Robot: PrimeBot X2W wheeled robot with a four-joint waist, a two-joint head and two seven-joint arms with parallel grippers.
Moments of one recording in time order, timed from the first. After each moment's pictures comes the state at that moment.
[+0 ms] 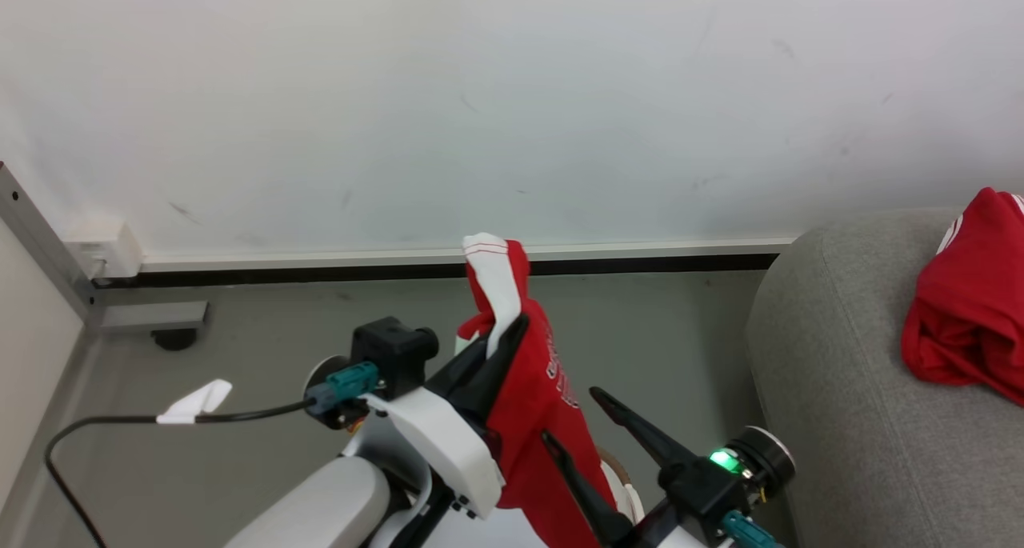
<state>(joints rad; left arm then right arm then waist) -0.53 0.36 -0.81 0.10 -0.70 0.11 -0.09 -0.29 -0.05 0.61 0.33 0.20 0.13 -0.26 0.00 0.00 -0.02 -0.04</state>
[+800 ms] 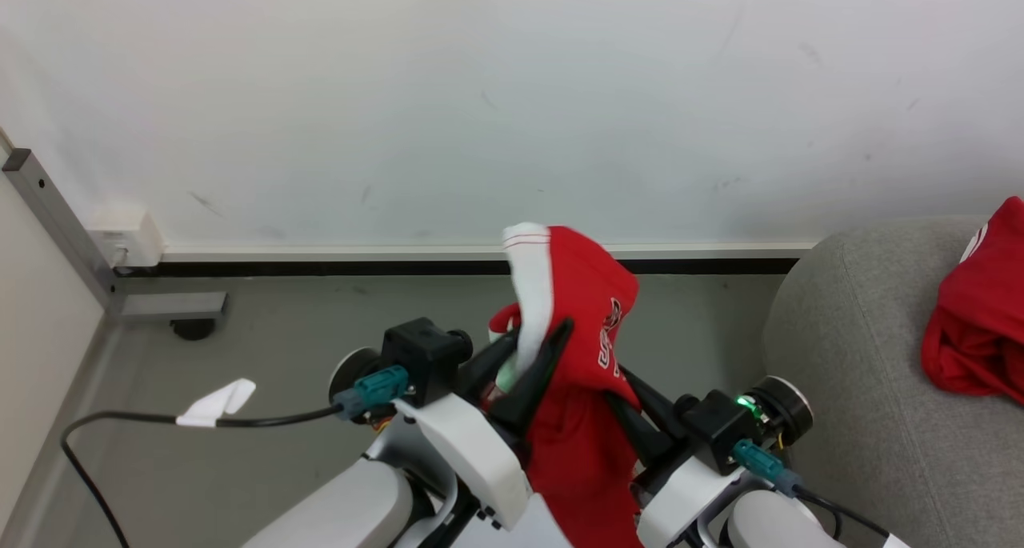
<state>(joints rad) -0.55 0.34 -0.86 0.01 -0.68 0.13 -0.05 -0.46 -0.05 0.63 0.51 0.26 0.13 -0.26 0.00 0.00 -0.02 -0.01</state>
